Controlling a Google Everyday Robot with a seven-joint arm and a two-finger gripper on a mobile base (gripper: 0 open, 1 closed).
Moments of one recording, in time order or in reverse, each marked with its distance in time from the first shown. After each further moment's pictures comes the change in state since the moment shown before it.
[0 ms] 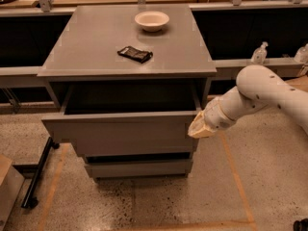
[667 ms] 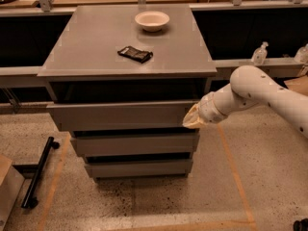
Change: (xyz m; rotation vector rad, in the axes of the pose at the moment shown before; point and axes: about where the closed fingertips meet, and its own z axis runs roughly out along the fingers) arm -0.003 -0.047 0.020 0.095 -0.037 -0.083
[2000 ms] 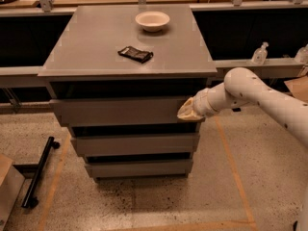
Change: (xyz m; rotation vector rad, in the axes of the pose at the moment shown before) arm 0.005 -0.049 0.029 0.102 -0.054 -0.016
